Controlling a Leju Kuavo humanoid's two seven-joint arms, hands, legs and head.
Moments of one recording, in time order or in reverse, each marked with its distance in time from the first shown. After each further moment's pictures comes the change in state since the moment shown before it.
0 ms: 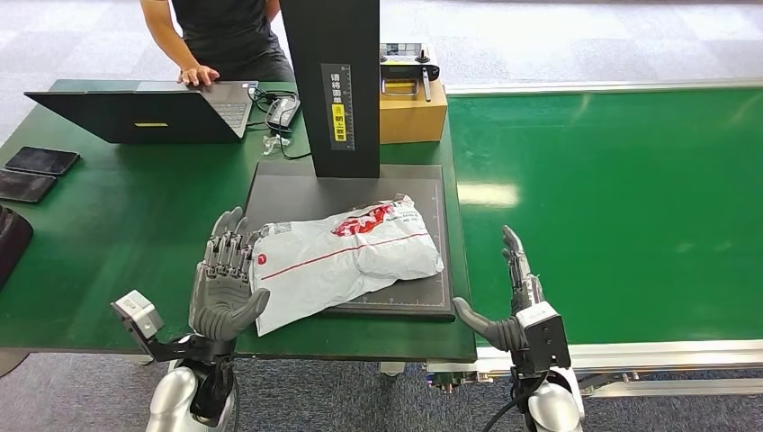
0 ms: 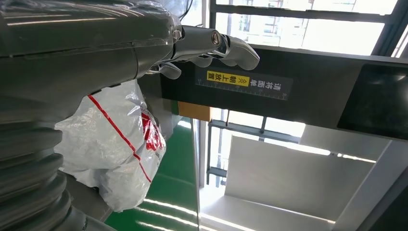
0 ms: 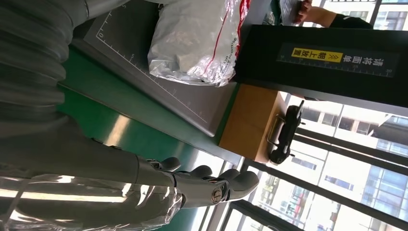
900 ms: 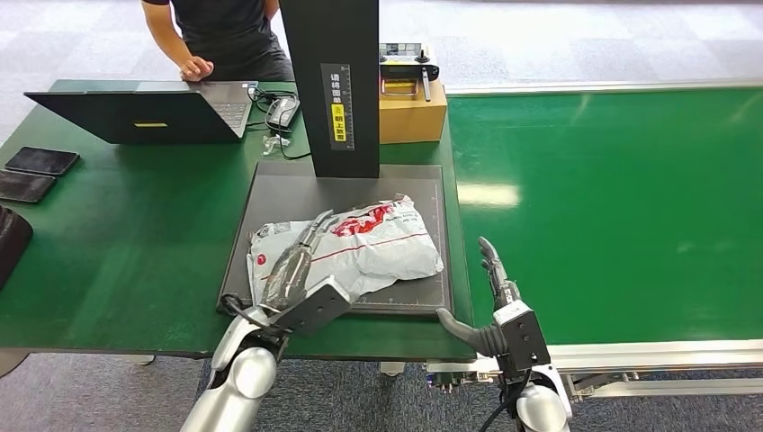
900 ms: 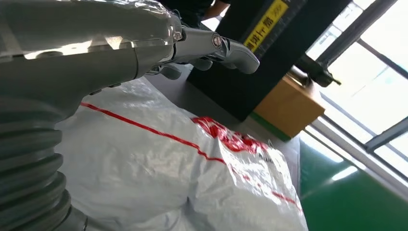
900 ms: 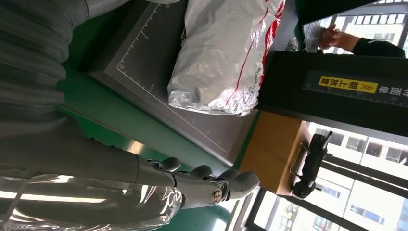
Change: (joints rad) left arm -0.151 -0.006 -0.271 0.143 -0.958 0.430 0.264; right arm -0.002 0.025 0.011 0.054 0.050 0.057 0.046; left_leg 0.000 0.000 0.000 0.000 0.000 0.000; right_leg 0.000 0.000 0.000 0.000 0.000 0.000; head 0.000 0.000
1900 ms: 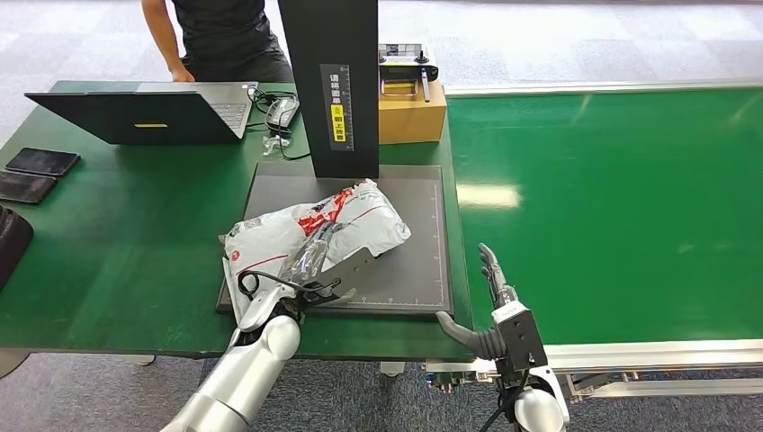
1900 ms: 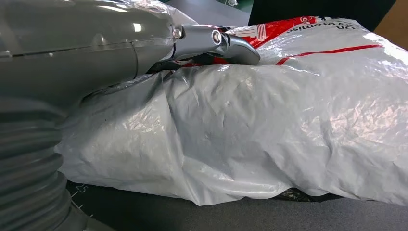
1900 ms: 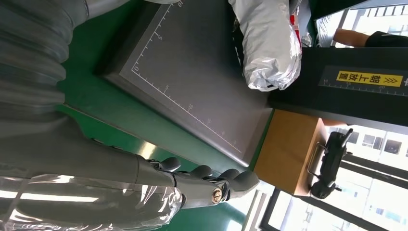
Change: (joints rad) left arm -0.228 -0.022 -0.002 0.393 -0.108 -0.036 0.351; right arm 0.009 0.020 -0.021 0.019 0.007 -0.003 0.020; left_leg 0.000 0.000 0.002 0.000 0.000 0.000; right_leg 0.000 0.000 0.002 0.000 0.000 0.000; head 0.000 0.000
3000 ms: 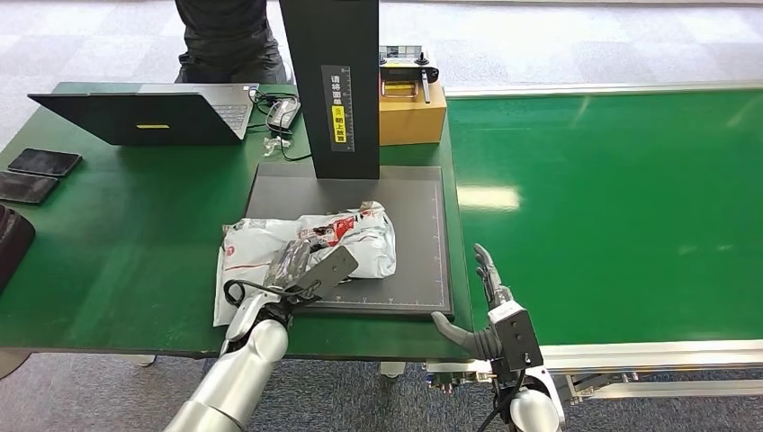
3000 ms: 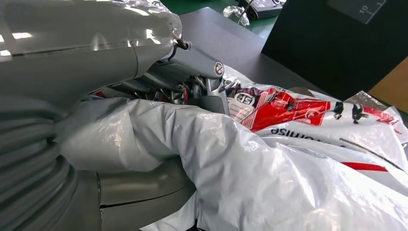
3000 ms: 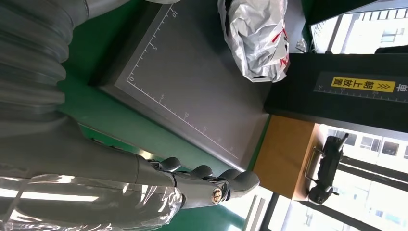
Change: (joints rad) left arm 0.043 0.004 0.083 0.001 0.037 0.075 -0.121; right arm 0.002 0.000 0.029 0.001 -0.024 -0.015 0.011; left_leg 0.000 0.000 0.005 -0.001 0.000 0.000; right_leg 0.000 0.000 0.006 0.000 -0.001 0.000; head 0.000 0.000
